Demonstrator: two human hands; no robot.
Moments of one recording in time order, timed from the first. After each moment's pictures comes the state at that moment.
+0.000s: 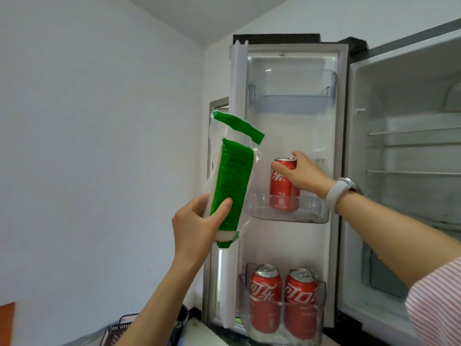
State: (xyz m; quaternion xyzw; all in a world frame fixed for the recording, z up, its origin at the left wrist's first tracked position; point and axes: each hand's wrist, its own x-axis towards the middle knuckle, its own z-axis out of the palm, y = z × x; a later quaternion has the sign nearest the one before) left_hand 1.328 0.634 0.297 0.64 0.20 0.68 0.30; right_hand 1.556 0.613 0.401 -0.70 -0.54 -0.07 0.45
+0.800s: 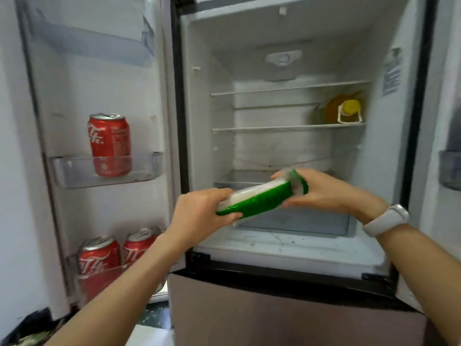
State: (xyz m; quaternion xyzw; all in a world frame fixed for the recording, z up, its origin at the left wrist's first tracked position) left_hand 1.553 0.517 0.260 0.86 -0.05 0.50 -0.03; right_hand 1.680 0.298 0.315 -0.78 -0.55 -0.04 0.30
